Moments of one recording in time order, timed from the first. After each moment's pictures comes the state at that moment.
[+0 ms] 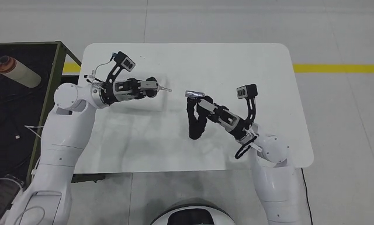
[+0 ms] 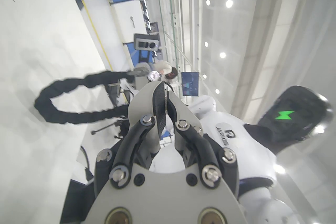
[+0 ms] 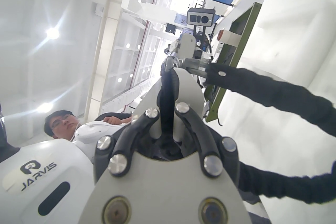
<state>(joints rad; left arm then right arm) 0.99 -1.06 -1.35 -1.36 -0.63 -0.21 -1.32 -1.46 -1.57 1.45 -1.76 0.13 -0.33 0.96</state>
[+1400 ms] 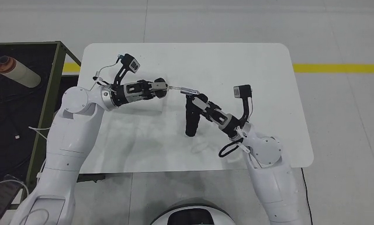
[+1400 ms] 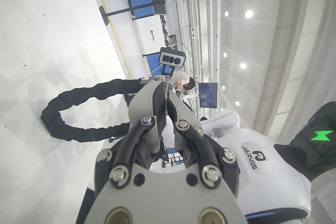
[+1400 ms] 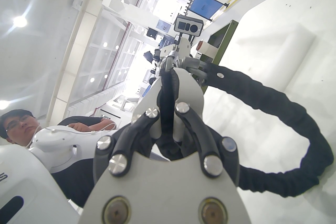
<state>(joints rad) 1.01 -1.08 -1.34 -1.41 -0.53 -0.18 -1.23 -1.44 -1.50 1.35 -1.74 -0.05 -0.41 0.74</state>
